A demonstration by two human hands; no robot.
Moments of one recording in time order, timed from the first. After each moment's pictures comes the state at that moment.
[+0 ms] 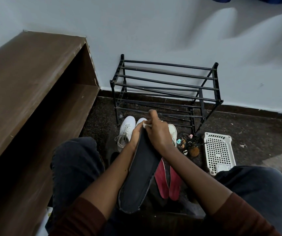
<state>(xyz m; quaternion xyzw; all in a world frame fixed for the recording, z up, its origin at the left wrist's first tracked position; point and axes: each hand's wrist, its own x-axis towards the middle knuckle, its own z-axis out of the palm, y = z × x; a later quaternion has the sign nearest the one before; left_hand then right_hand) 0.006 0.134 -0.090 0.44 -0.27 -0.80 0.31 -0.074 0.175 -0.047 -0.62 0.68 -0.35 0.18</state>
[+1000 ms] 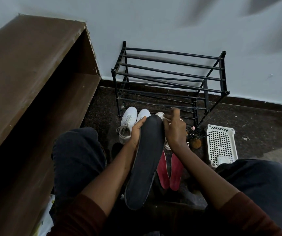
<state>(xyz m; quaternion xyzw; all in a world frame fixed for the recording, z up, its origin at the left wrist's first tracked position) 0.004 0.152 -0.107 0.39 -0.11 -0.84 0.37 -0.107 0.185 -0.085 -0.52 0.74 -0.39 0.17</state>
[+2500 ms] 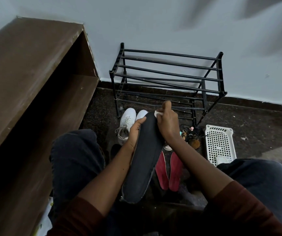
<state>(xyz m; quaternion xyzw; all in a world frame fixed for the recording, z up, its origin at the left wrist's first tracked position) 0.008 0.154 -0.091 0.35 -0.15 -0.86 0.34 -0.103 0.160 -0.071 -0.55 0.73 -0.37 0.16</state>
